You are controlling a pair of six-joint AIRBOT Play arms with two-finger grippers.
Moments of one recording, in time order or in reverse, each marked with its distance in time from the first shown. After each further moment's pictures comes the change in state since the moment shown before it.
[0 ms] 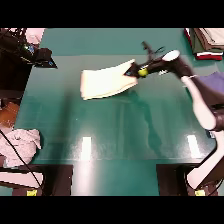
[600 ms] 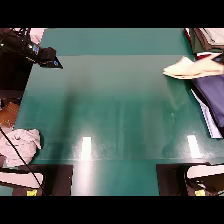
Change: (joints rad) left arm -0.054 0.000 0.000 -0.056 0.006 -0.001; right arm -0.707 0.250 0.004 -0.223 0.079 0.007
